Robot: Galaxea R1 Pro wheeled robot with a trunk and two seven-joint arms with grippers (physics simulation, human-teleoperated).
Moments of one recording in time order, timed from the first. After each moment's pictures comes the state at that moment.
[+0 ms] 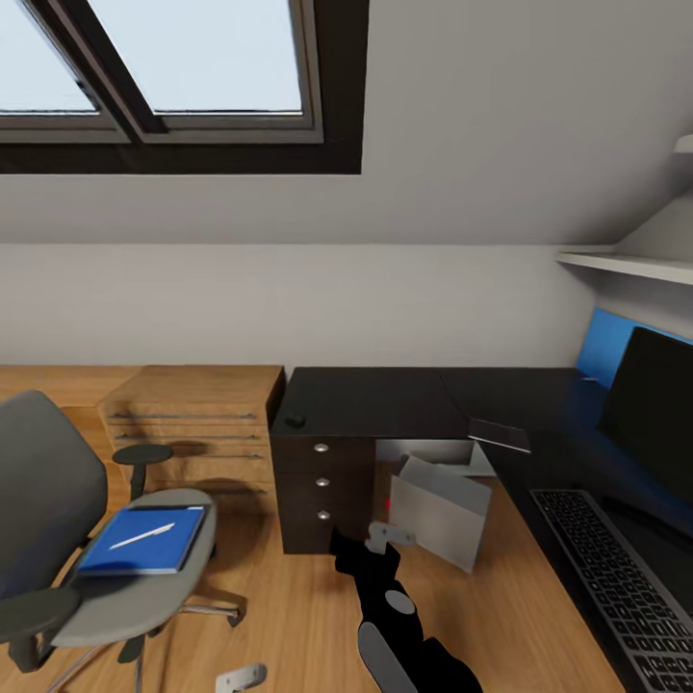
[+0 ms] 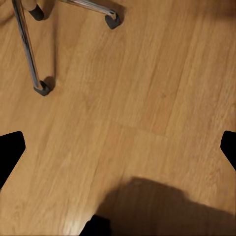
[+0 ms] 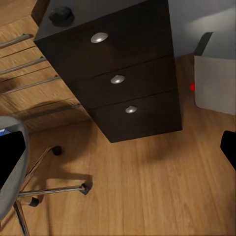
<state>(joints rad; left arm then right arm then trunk) -0.43 -0.12 -0.62 -0.08 0.77 -0.15 0.39 -0.31 0.14 0.62 -1.18 -0.60 0.14 -0.58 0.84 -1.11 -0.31</state>
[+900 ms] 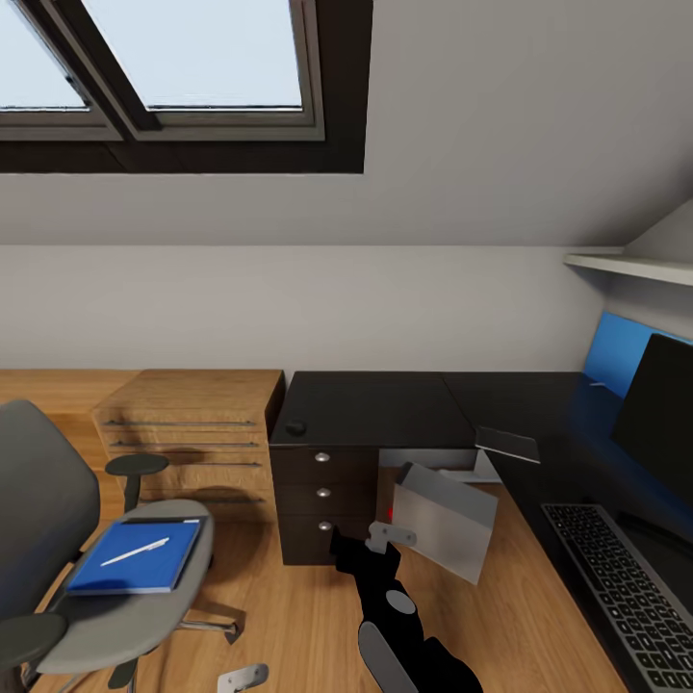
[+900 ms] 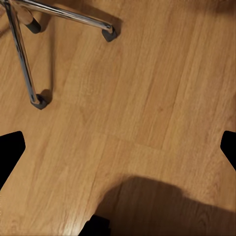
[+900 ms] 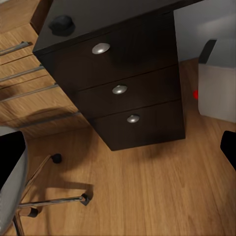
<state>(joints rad) -0.43 -0.12 -0.63 -0.08 0.77 -0.15 0.39 -0.31 0.14 0.62 -1.19 -0.60 0.14 -0.58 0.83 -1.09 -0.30</state>
